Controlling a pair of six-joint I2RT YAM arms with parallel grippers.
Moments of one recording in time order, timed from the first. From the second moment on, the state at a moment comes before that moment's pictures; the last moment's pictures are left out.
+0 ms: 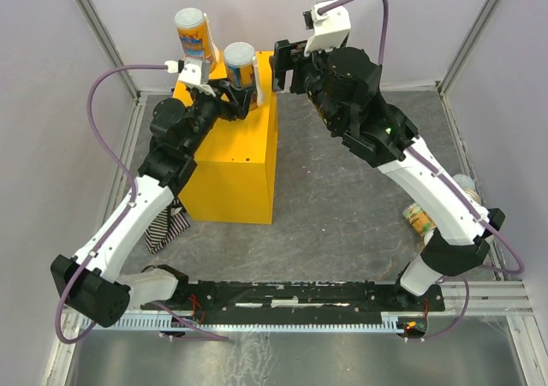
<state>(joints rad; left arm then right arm) -0.44 1.19 1.19 0.19 0.05 -0.19 0.91 1.64 2.15 -0.44 0.54 0.05</state>
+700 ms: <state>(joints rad) -0.45 1.38 1.33 0.20 -0.10 -0.19 0.87 1.36 1.80 -0.42 0.61 0.08</state>
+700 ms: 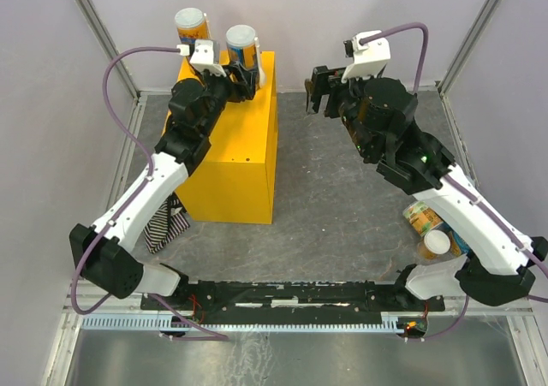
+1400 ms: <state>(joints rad) -0.45 1.53 1.47 0.19 -0.13 -0.16 0.87 1.15 1.63 -0.49 0.67 0.13</state>
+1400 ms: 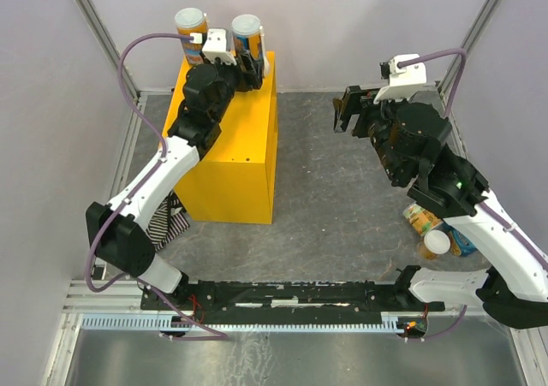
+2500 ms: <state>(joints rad) -0.39 1.63 1.58 0.16 -0.10 -0.16 0.87 1.16 1.62 -0.51 0.68 0.13</state>
